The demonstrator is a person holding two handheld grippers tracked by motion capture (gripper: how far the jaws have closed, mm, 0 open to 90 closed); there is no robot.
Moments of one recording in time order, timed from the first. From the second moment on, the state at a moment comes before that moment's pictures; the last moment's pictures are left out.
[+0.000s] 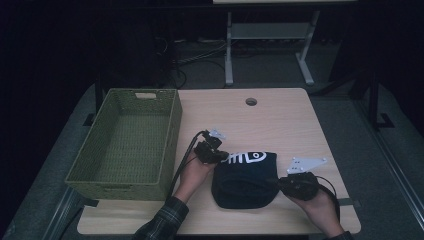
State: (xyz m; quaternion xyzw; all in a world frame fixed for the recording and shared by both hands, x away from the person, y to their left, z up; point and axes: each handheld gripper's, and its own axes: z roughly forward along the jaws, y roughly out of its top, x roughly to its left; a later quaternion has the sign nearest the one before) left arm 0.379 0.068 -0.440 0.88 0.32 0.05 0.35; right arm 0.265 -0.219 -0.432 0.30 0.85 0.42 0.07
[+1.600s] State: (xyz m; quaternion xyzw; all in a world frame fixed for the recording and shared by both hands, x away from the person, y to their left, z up) left arm 0.300 0.092 -0.418 0.88 0.27 0.04 0.39; right arm 0.292 -0.229 -0.435 0.35 0.82 0.42 0.14
